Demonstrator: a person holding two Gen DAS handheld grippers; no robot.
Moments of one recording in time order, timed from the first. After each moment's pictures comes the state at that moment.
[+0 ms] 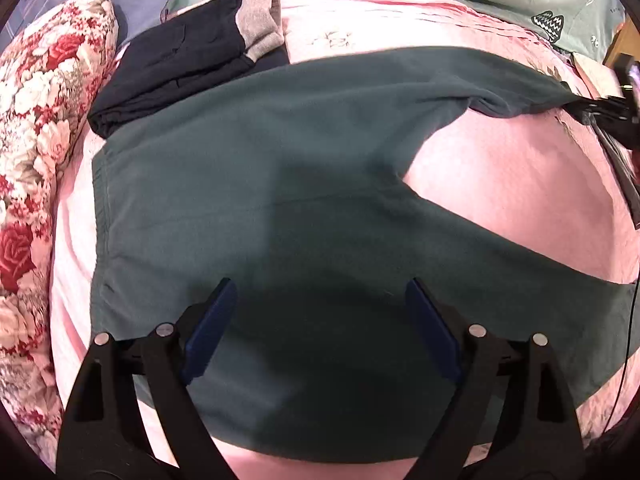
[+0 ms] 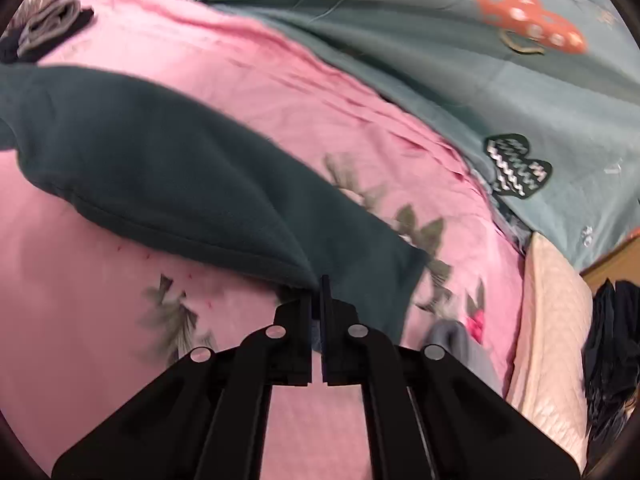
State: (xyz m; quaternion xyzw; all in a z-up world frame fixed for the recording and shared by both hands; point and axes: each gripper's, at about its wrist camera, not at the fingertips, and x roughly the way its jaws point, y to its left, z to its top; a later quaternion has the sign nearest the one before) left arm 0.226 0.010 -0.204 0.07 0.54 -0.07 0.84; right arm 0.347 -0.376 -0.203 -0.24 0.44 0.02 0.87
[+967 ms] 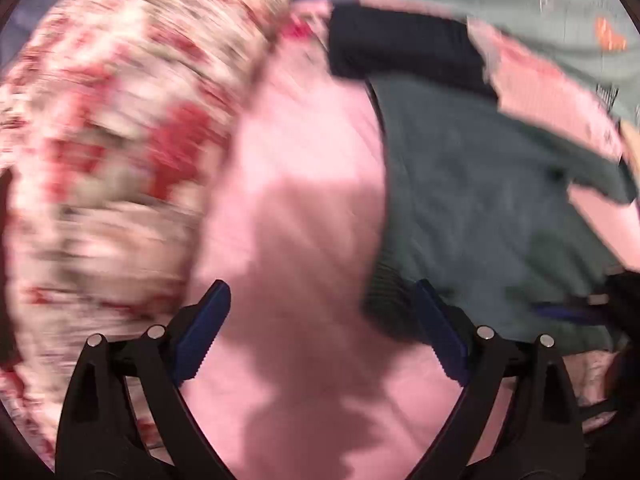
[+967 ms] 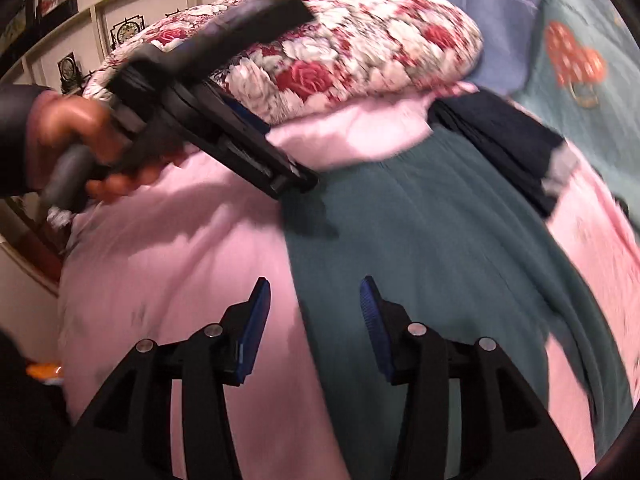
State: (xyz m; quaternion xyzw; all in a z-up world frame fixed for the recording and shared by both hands) left arm 0.164 0.243 -0.168 -0.01 0.51 0.02 0.86; right arm 0.148 0.091 -0.199 -0.21 0.36 0.44 0.80
